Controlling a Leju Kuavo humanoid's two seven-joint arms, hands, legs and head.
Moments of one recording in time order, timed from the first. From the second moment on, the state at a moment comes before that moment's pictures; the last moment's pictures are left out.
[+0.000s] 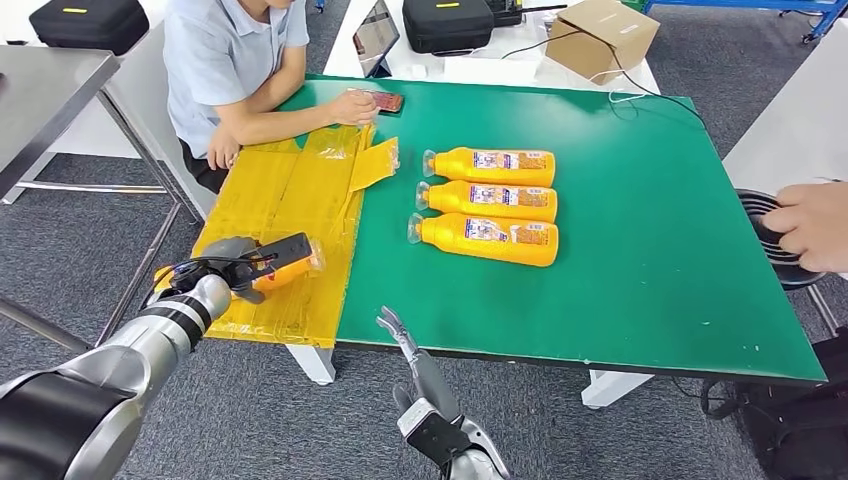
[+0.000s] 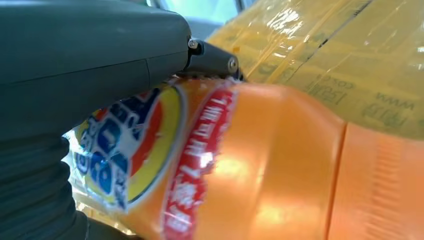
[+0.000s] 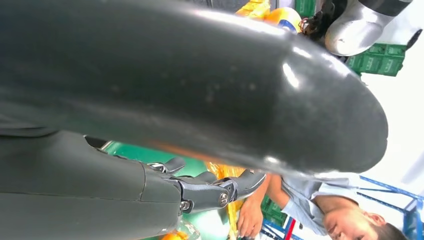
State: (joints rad) left arm -0.86 0.05 -0.41 -0.30 -0.76 -0.01 0.18; right arm -0.13 0.23 0.69 -0.96 0.11 -0.23 -0.68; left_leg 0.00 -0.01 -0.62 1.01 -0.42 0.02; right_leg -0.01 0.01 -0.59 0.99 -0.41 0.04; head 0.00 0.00
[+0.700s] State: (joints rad) left arm -0.82 -0.11 -0.21 -0.36 -0.55 -0.12 -0.27; right arm -0.15 0.24 0.71 -0.90 0.15 -0.28 -0.68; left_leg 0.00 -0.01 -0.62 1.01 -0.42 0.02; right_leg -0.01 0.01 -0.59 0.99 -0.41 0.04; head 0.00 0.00
